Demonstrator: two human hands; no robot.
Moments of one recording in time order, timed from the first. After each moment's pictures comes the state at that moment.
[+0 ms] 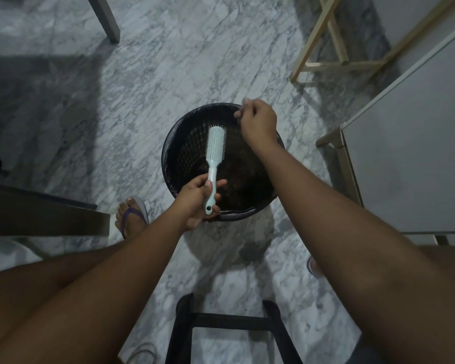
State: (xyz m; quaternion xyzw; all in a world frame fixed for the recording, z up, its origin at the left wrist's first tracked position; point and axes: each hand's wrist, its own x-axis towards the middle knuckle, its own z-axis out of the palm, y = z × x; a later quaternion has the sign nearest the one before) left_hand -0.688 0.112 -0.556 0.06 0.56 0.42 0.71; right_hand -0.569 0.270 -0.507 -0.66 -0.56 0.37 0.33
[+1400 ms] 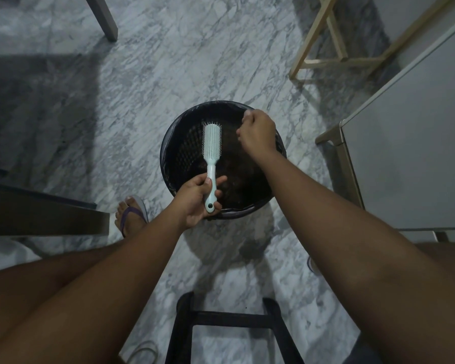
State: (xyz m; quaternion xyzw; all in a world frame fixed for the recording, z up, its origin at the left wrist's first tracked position) left_hand -0.685 0.113 -0.552 0.03 0.52 0.44 0.73; right_hand -0.565 0.257 -0.520 -0.68 -0.57 0.36 0.28
